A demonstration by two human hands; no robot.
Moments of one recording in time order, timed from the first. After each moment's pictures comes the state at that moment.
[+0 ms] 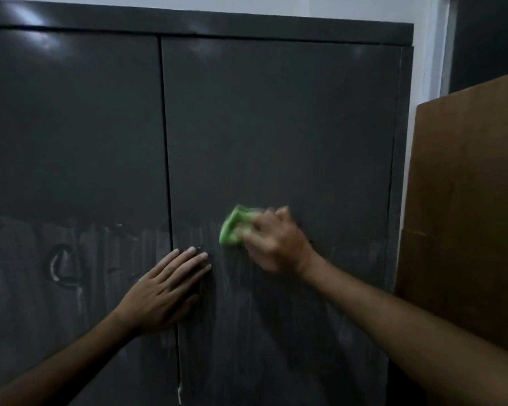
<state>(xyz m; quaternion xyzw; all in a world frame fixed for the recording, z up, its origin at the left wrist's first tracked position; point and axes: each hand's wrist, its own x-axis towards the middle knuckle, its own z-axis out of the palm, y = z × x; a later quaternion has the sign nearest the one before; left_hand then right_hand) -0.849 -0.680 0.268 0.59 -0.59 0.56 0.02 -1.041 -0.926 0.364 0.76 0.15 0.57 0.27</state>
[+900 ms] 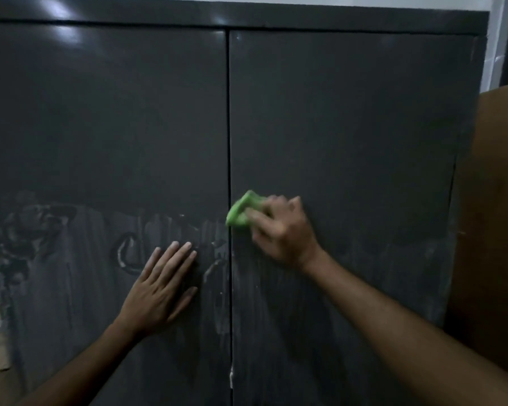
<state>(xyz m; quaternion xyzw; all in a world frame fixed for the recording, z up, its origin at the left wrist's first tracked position) -0.794 -0.589 0.237 0.65 -0.50 0.57 0.10 -0.978 -0.843 0.368 0.76 0.12 0.60 0.23</state>
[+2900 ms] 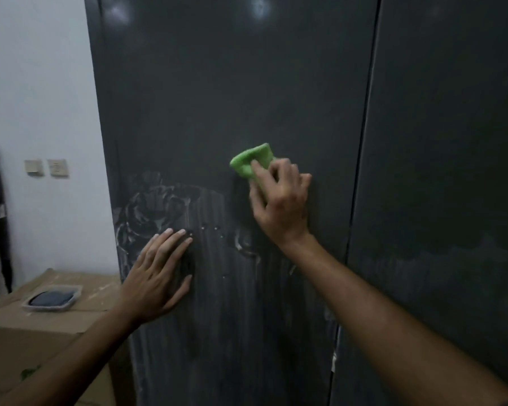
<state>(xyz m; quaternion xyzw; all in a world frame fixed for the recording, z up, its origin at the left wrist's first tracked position) -0.683 -0.389 0.233 0.69 -0.48 0.52 0.12 -0.826 -0.638 0.379 0.72 0.02 0.69 0.07</state>
